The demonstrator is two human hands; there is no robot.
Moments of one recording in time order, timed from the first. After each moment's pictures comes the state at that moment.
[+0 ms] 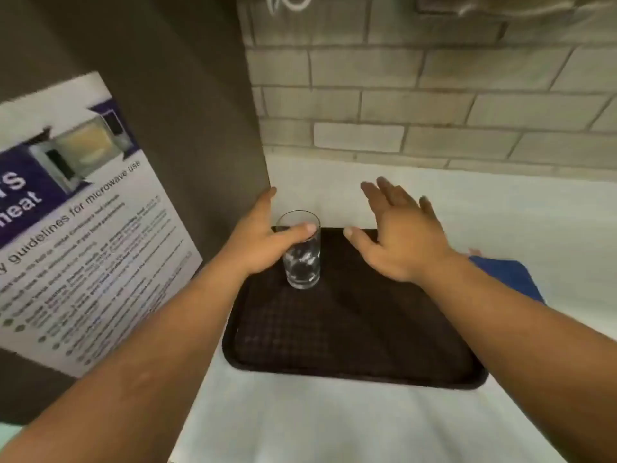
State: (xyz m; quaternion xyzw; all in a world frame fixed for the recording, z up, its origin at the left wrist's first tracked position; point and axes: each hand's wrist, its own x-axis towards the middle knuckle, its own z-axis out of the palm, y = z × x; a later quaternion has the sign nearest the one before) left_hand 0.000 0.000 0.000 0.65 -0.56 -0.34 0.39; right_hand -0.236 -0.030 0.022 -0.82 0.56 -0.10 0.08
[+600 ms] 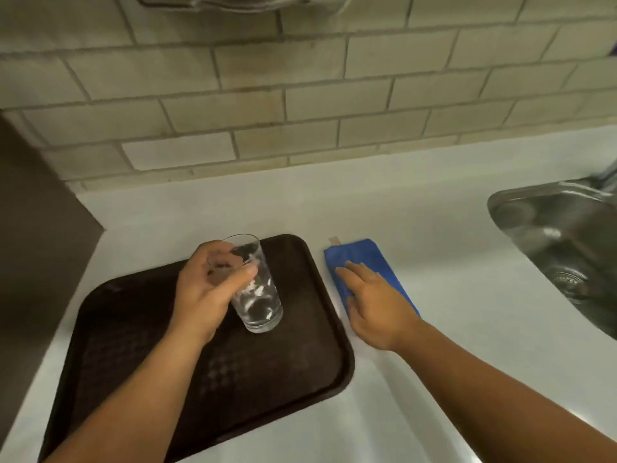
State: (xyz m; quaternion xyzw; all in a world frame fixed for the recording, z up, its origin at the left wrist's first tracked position) left_hand -0.155 -0.041 -0.060 0.52 -0.54 -0.46 0.48; right_hand -0.422 0.008 -0.086 -0.72 0.66 -0.08 0.21
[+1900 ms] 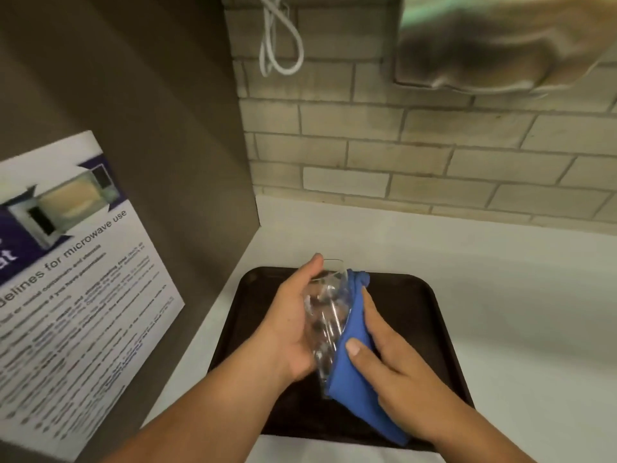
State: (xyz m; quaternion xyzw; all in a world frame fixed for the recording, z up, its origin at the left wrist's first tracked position) left_hand -0.092 0.027 0.021 0.46 -0.16 -0.73 0.47; right_hand -0.255 0.053 -0.003 -0.69 0.40 -0.30 0.53
